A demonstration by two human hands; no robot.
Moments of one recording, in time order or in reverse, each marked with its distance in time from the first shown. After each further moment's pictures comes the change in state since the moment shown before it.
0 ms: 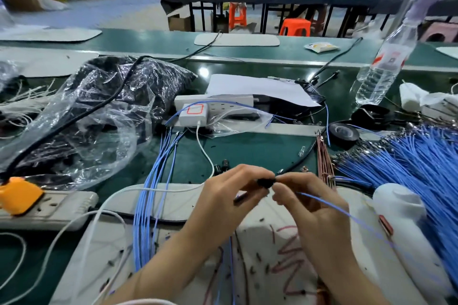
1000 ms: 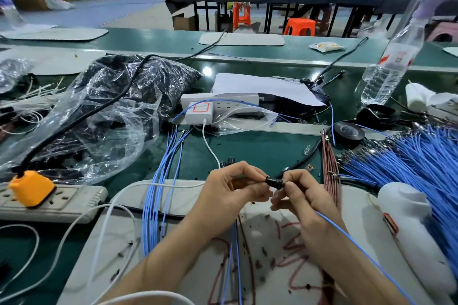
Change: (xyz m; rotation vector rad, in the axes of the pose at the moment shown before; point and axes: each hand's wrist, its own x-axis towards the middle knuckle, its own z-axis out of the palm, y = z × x) left_hand 0.001 0.005 -0.003 -0.665 0.014 -0.542; right_hand 0.001 0.009 0.002 0.135 -0.211 0.238
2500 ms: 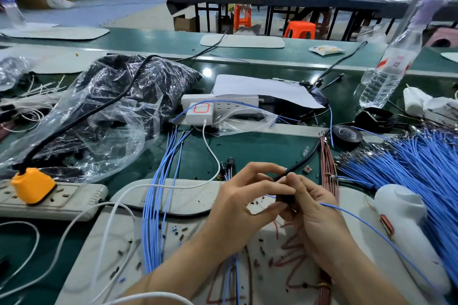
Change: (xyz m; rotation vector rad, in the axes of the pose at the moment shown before) left_hand -0.011 -0.003 0.014 0.580 -0.067 0.494; right_hand 0.004 -0.001 0.000 0.326 0.051 0.228
